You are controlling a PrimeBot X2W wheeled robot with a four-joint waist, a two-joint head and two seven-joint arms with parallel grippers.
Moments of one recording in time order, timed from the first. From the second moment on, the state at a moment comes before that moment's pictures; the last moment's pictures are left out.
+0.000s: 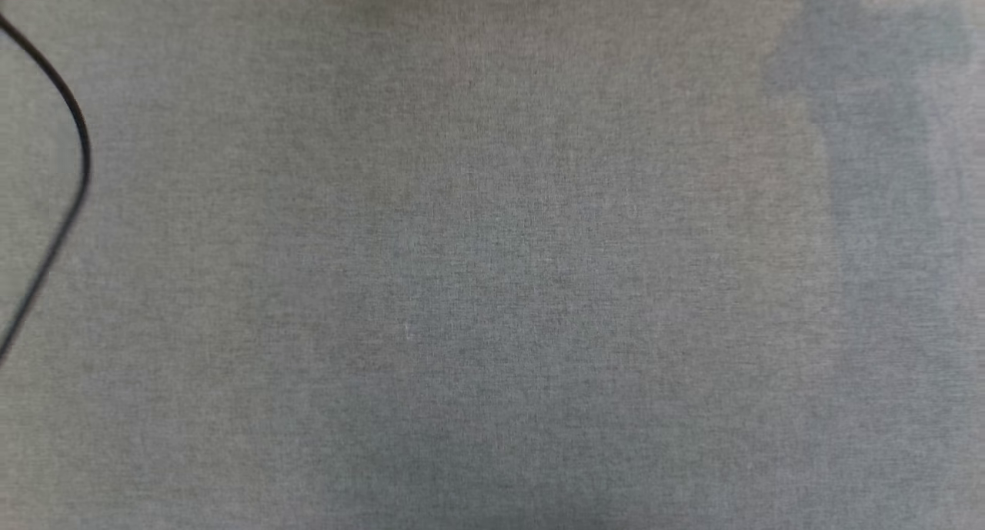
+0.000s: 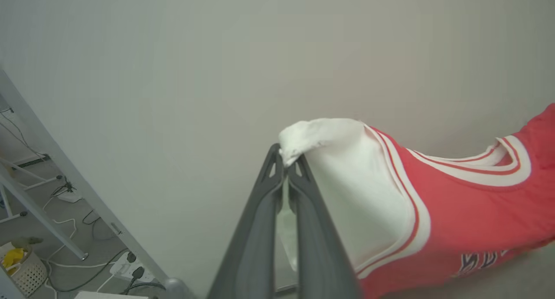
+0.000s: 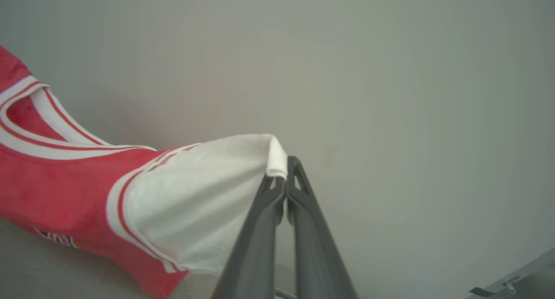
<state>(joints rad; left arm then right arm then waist) -1.63 0.48 -0.87 0.92 -0.81 -0.13 -0.20 -1.55 -0.53 0.72 0.92 0.62 0.13 -0.15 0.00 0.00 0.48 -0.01</state>
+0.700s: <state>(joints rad) -0.72 0.57 -0.87 0.61 -0.91 -0.03 -0.26 -0.76 -0.66 0.88 0.69 0.85 0.13 -0.24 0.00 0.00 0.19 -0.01</state>
